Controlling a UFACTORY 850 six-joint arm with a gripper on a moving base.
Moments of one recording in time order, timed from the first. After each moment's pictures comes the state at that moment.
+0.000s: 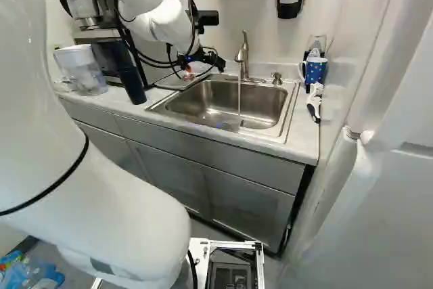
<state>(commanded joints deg) -3.8 7.6 -51.5 4.1 -9.3 0.0</state>
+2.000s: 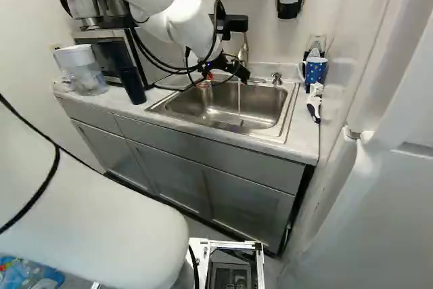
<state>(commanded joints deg) -14.5 14.4 -45.3 4.8 -12.8 0.0</state>
